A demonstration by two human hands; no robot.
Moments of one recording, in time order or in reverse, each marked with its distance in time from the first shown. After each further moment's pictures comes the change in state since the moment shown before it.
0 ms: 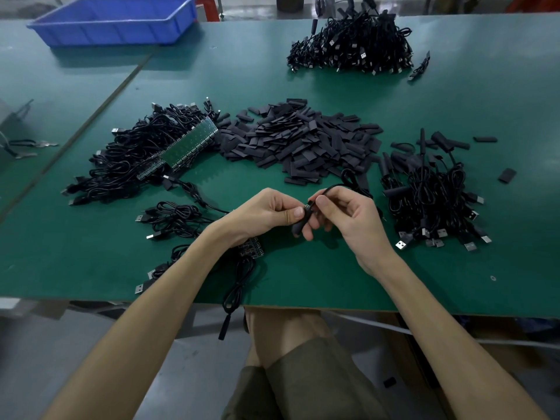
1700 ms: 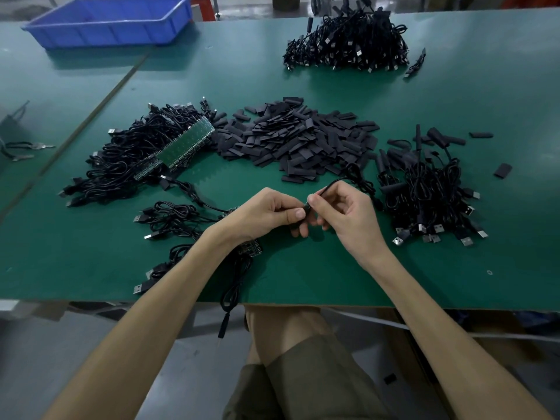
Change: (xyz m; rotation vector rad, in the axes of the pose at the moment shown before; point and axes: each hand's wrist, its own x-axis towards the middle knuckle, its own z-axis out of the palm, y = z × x) left_hand 0.001 0.005 0.006 0.147 0.049 0.005; right_hand 0.004 0.007 0.000 -0.102 0.087 -0.025
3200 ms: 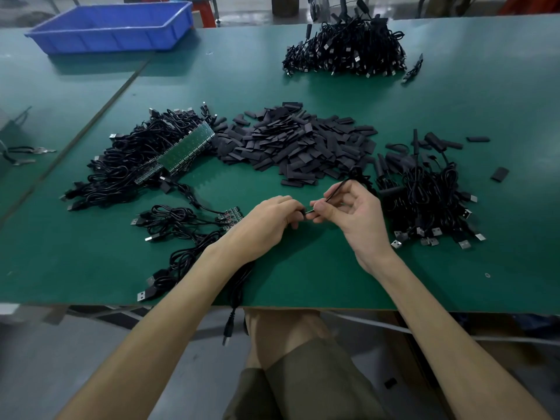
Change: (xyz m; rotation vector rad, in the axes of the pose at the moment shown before) left_hand -0.008 0.009 0.016 0.675 0.181 -0.018; right_hand 0.000 -0.005 -0.005 0.247 0.039 0.026
